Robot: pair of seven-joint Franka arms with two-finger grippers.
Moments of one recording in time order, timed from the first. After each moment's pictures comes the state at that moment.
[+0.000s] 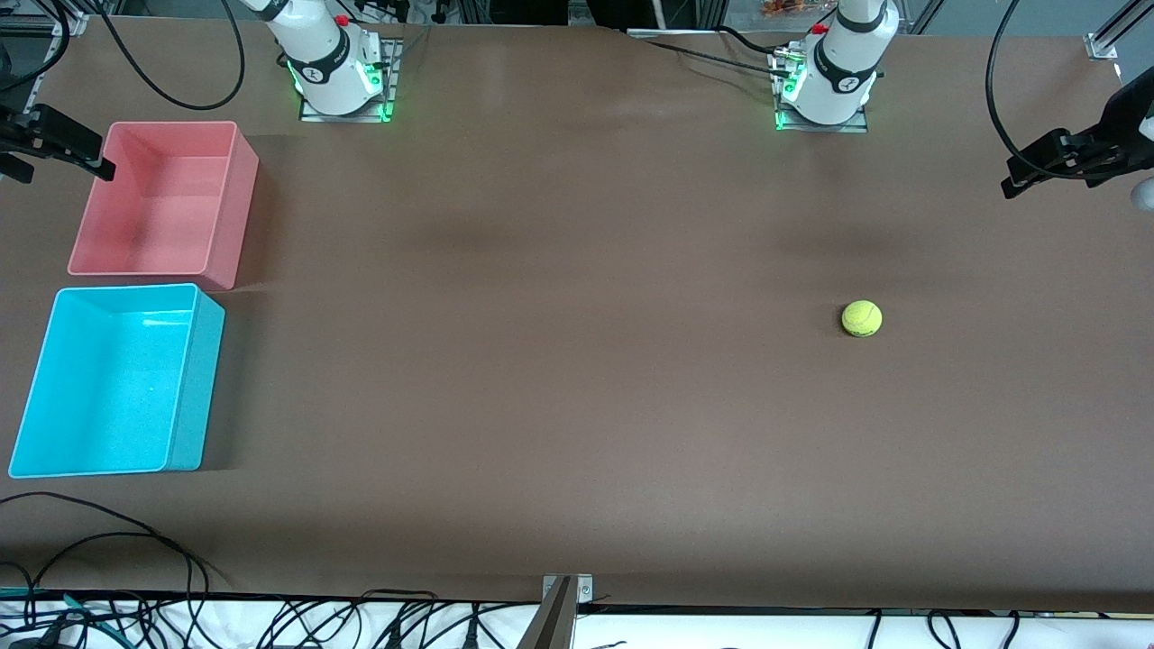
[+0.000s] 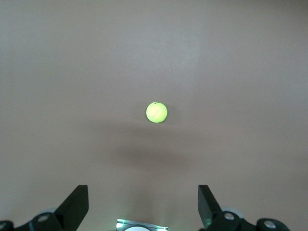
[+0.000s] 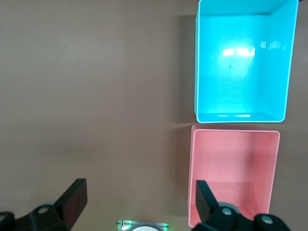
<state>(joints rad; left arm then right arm) 0.03 -0.02 -0.03 -1.51 0.01 1.40 -0.16 0.02 -0.05 -0.09 -1.55 0.03 1.46 -0.09</state>
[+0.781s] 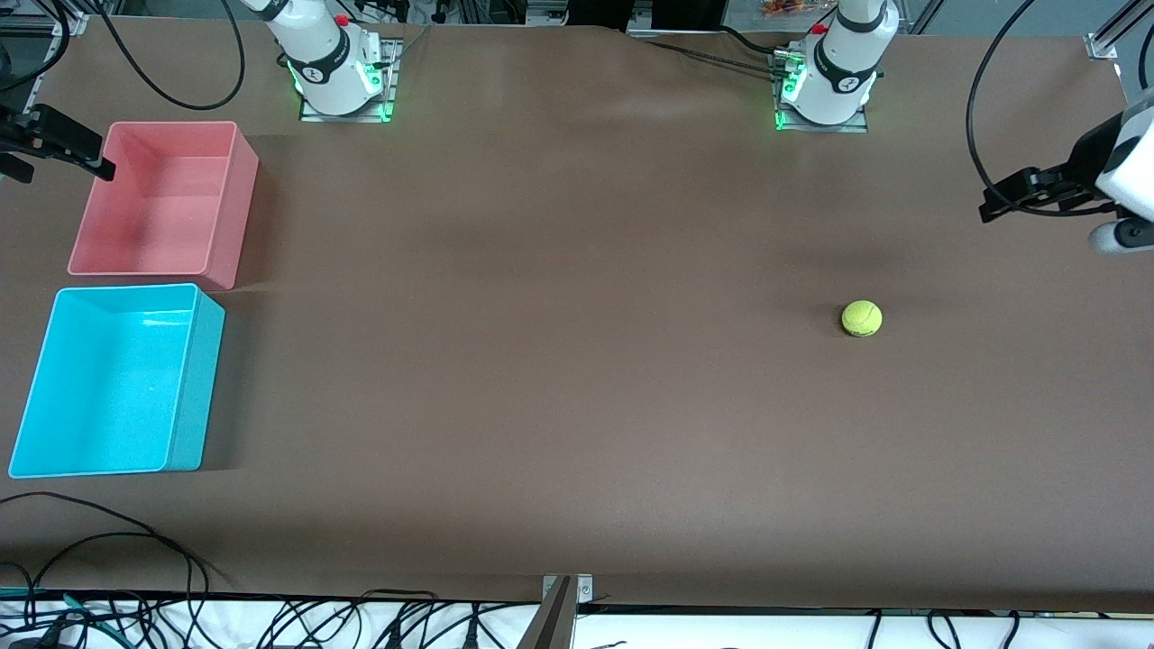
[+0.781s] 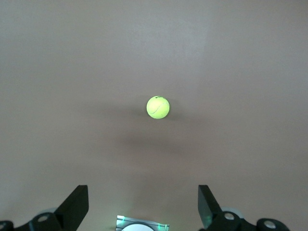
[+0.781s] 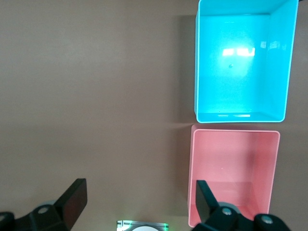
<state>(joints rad) 0.04 0.04 -0.03 -1.56 0.01 1.44 -0.16 0.02 -0.05 -0.09 -1.55 0.03 1.46 -0.09</state>
